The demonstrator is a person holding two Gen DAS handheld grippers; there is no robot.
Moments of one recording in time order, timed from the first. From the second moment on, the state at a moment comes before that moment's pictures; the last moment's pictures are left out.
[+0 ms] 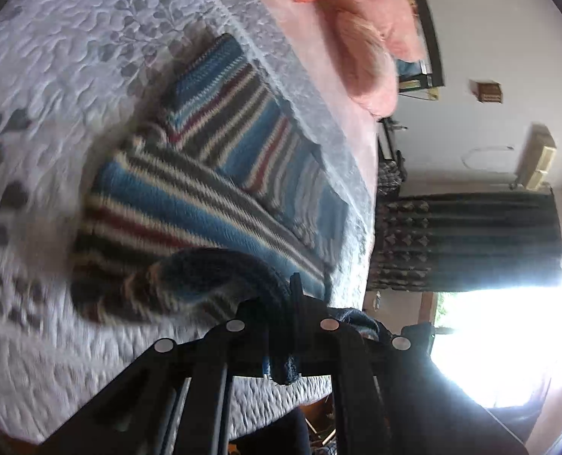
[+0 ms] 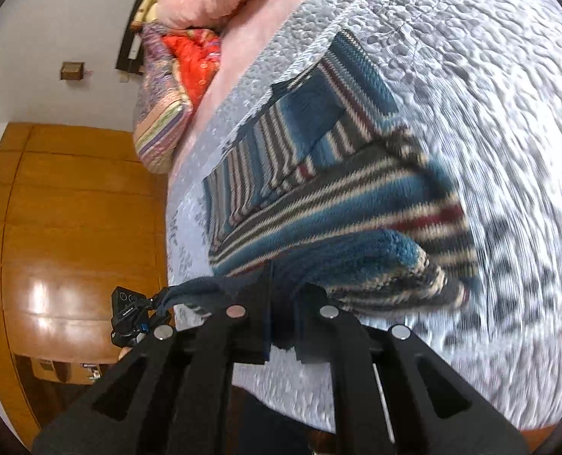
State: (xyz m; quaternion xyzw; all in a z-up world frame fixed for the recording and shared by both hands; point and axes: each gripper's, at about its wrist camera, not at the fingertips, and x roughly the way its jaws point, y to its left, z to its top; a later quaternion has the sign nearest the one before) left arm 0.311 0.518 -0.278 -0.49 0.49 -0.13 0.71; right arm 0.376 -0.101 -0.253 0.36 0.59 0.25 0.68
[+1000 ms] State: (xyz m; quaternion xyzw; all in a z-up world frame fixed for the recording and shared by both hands) left arm 0.436 0.522 -0.325 -0.26 0.55 -0.11 0.78; right arm 0.501 -0.054 -0.319 0.13 0.61 0.29 0.73
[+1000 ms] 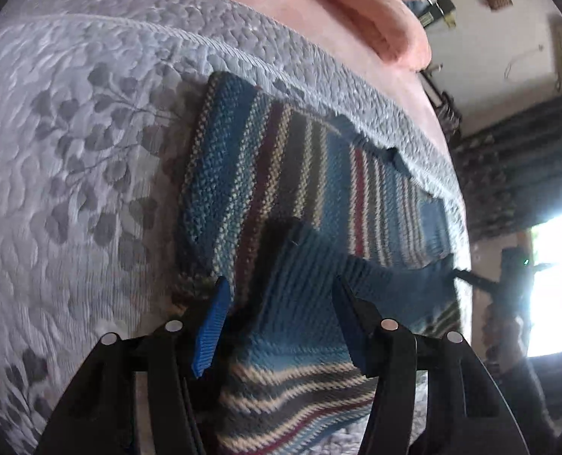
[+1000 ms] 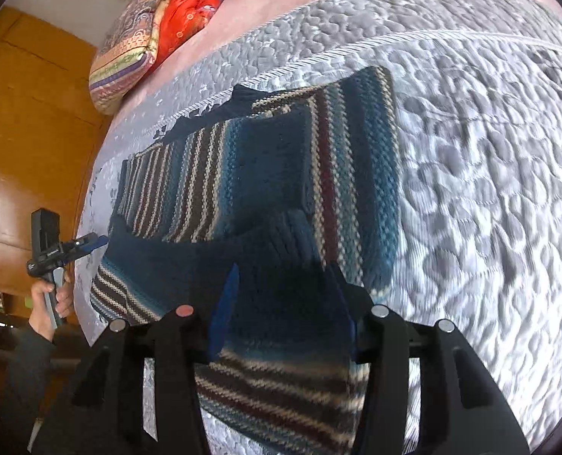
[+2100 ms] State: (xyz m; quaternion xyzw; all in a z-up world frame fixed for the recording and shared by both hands) left arm 0.461 0.504 -0.200 -0.17 0.43 -0.15 0.88; right arm 0.526 -0.059 -0.195 0.09 0.46 0.29 0.83
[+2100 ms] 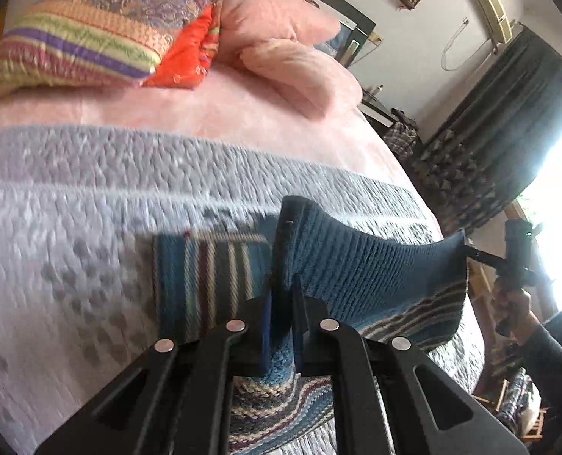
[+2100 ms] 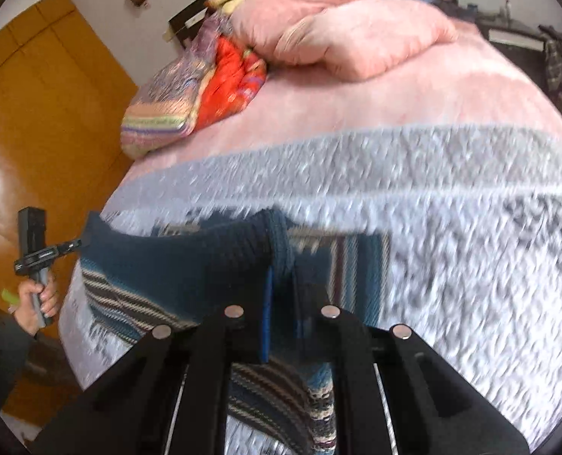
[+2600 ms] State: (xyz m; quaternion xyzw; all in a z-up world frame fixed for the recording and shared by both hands) left arm 0.579 0.516 -0.253 -0.16 0.48 -0.08 0.86; right arm 0.637 -0.024 -0.253 0.05 0.50 0.22 0.84
